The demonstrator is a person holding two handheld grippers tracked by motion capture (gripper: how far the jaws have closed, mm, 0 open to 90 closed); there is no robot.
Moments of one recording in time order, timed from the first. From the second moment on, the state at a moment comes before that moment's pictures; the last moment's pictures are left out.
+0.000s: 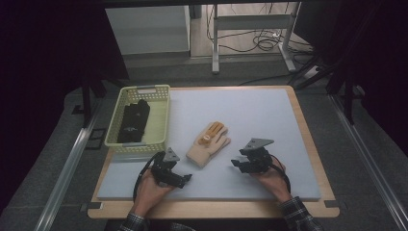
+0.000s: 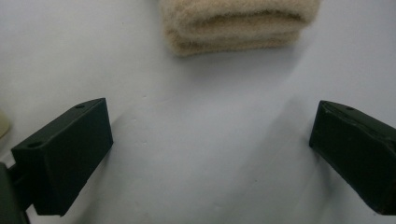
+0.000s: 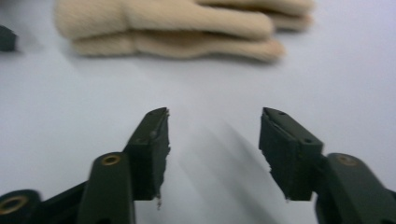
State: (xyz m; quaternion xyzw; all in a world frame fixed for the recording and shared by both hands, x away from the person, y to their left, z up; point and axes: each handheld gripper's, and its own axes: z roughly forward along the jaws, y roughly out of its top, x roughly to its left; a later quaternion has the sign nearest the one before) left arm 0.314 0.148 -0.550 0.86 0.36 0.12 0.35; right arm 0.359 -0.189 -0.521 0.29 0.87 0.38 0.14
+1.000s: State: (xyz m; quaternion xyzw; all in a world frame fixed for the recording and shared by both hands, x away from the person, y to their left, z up) left arm 0.339 0.118 -0.518 0.85 0.39 0.12 0.34; right arm 0.362 -0.234 -0.532 0.34 0.85 0.36 0.17
